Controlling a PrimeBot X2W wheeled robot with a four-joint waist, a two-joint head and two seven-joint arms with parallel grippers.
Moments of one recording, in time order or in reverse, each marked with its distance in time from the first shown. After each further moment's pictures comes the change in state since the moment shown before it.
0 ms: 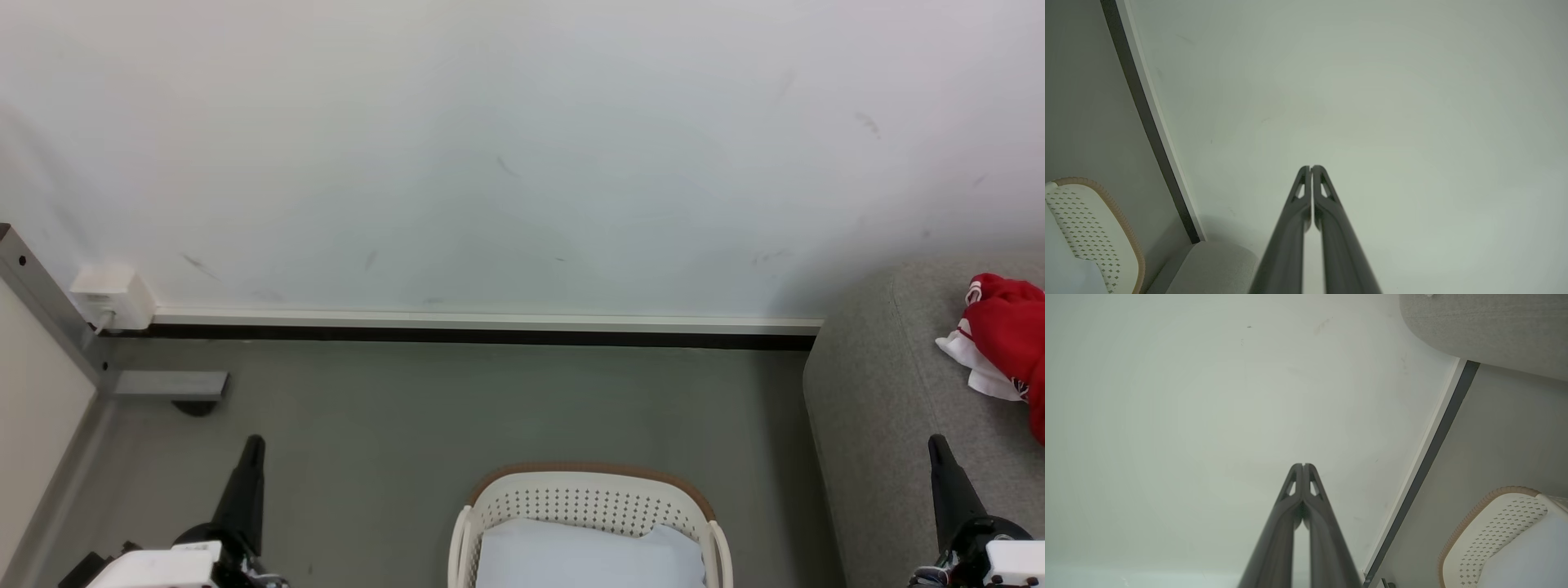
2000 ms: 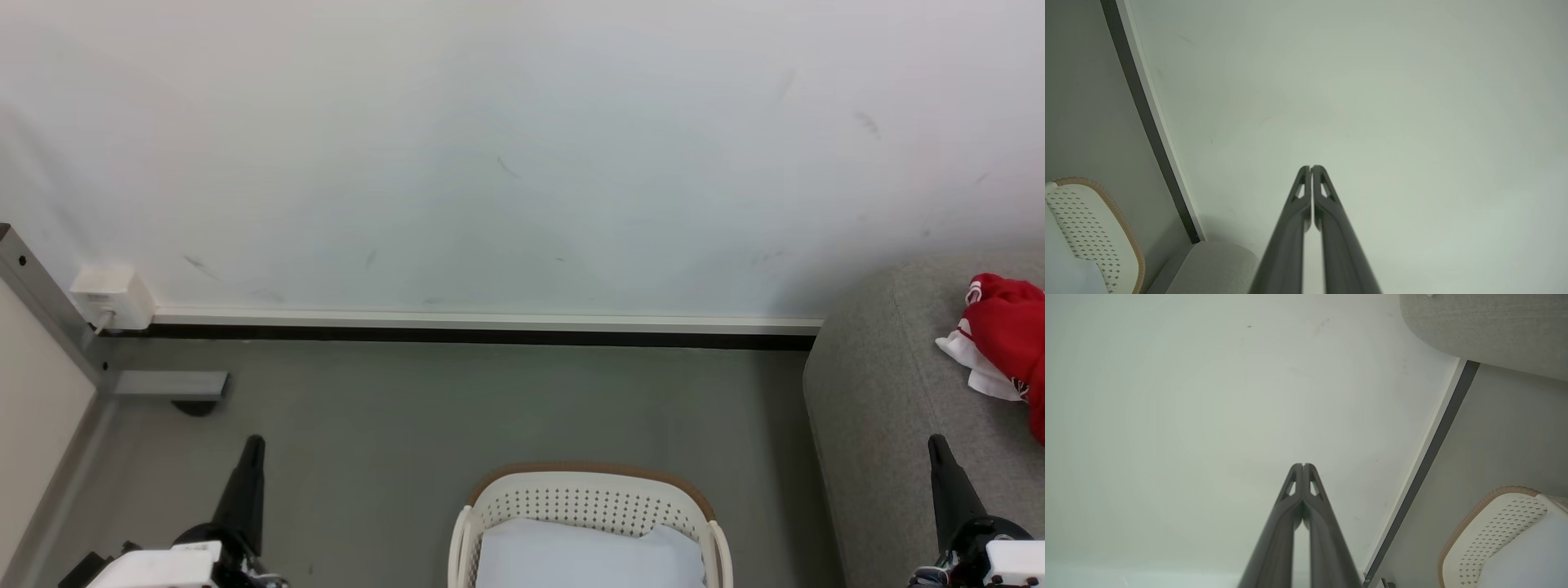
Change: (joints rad) left arm 0.000 0.000 0.000 0.000 0.000 0.000 0.000; right arm 0.000 -0.002 0.002 0.000 0.001 0.000 0.000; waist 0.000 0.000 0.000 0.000
